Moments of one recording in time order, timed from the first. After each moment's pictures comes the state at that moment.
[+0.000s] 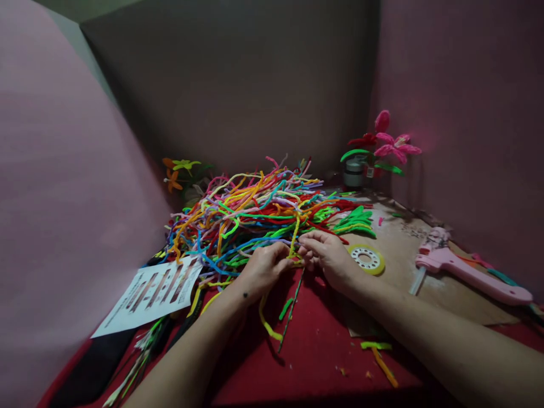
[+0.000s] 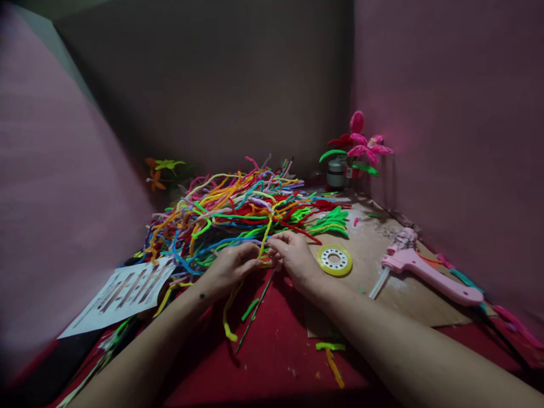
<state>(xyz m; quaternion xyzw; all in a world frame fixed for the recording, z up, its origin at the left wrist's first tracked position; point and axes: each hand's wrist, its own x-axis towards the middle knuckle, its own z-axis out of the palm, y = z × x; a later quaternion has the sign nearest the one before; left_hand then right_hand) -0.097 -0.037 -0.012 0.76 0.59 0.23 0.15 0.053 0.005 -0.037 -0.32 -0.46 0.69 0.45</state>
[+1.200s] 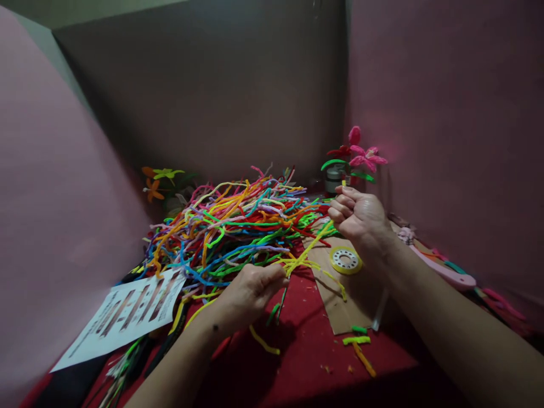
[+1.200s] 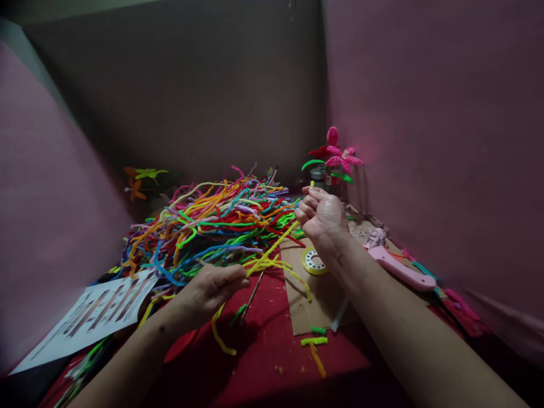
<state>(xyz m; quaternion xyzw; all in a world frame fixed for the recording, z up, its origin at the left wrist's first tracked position) -0.088 -0.067 0.005 0.84 0.47 0.18 0.19 0.117 0.045 0.037 -0.20 -0.19 0.71 0.65</state>
